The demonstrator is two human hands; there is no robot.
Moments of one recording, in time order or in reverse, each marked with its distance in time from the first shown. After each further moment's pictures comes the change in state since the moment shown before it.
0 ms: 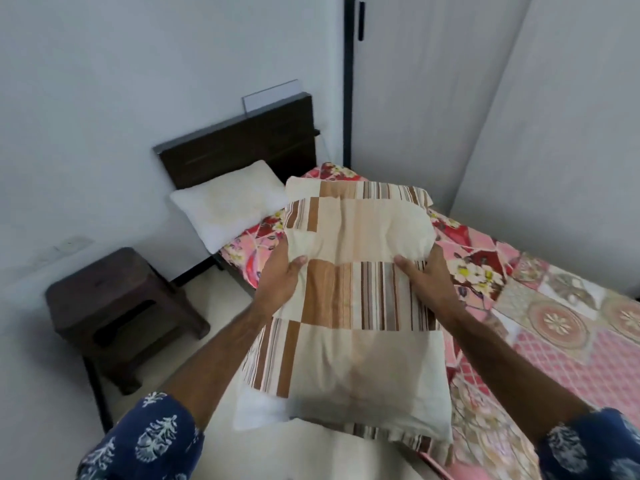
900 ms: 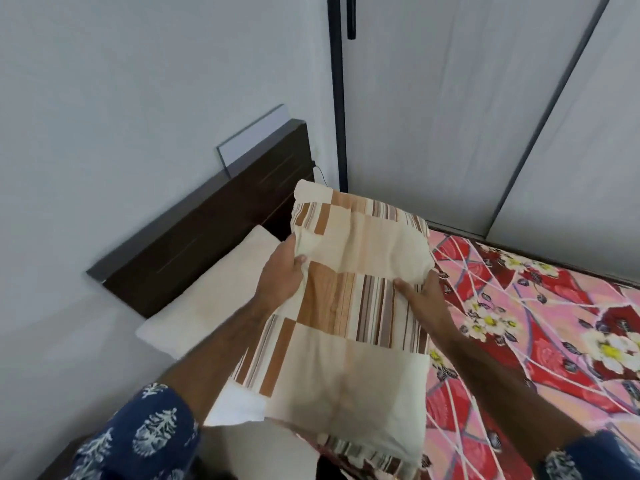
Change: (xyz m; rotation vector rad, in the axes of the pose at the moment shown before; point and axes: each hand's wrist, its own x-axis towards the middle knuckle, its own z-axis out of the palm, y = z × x) left_hand 0.605 -0.197 -0.150 0.175 -0.245 0.050; right_hand 0.456 -0.064 0.359 0.182 0.158 0.199
